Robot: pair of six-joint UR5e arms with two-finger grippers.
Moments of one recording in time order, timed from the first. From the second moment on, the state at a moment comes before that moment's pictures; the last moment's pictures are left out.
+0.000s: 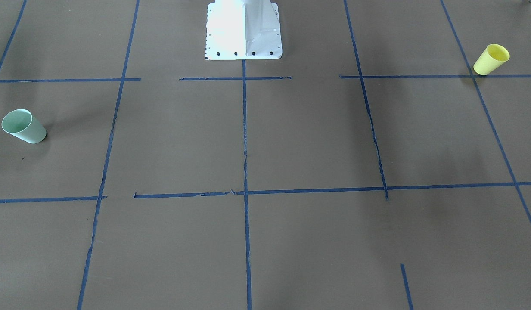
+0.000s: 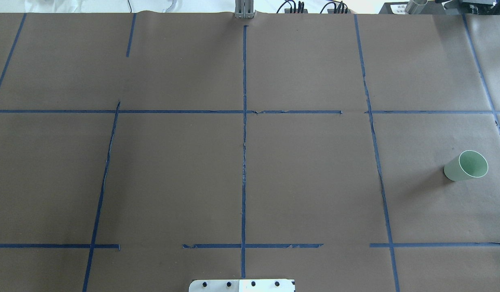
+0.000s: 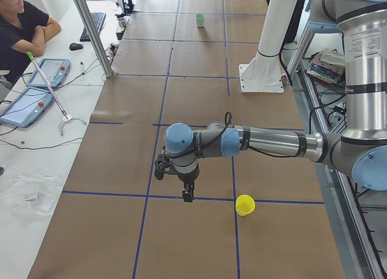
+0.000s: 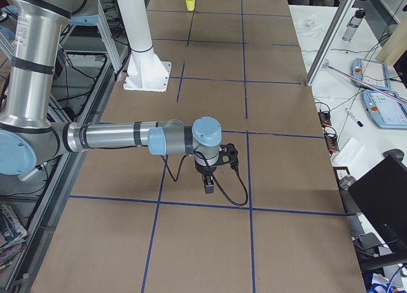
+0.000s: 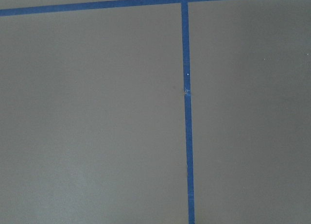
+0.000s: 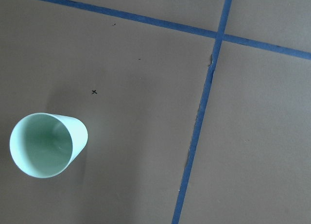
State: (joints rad) left arm -1.54 -1.41 -1.82 -1.37 -2.31 0.10; right arm 1.49 -1.81 1.89 -1.59 2.35 -0.12
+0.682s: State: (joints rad) left arm -1.54 -1.39 -1.83 -1.39 -2.33 0.15; right arm 1.49 -1.81 1.90 -1.61 2.35 -0.13
